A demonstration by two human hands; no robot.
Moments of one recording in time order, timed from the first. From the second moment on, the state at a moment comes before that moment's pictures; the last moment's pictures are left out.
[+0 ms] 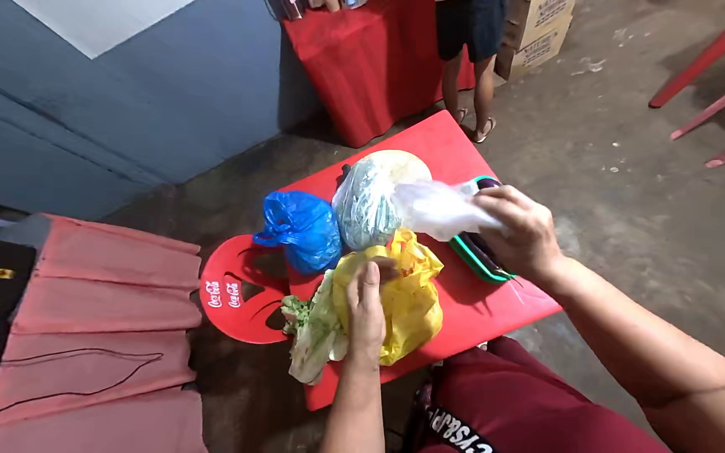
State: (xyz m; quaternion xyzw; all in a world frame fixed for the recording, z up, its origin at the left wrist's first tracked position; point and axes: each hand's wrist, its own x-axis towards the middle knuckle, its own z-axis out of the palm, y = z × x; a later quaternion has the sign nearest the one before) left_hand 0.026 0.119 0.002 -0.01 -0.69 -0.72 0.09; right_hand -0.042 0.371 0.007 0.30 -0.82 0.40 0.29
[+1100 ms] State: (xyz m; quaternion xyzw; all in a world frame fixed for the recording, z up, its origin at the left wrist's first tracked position) left_hand 0.060 0.148 -0.015 0.11 -0.66 -0.74 0.07; right_hand 0.010 0.335 -0.046 0.17 -0.82 0.51 0.20
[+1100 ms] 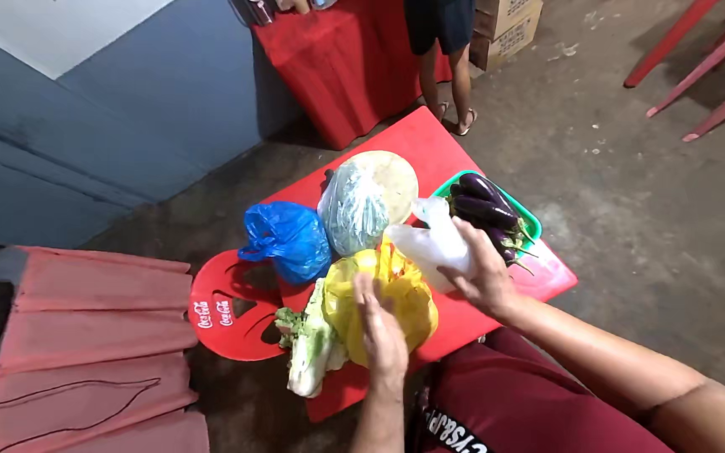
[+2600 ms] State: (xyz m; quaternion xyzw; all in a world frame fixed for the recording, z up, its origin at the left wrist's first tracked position) left_hand 0.077 0.143 -0.025 0.11 -0.43 -0.89 -0.06; right_hand 0.024 0.318 -0.075 0.31 -0.73 0.60 0.12
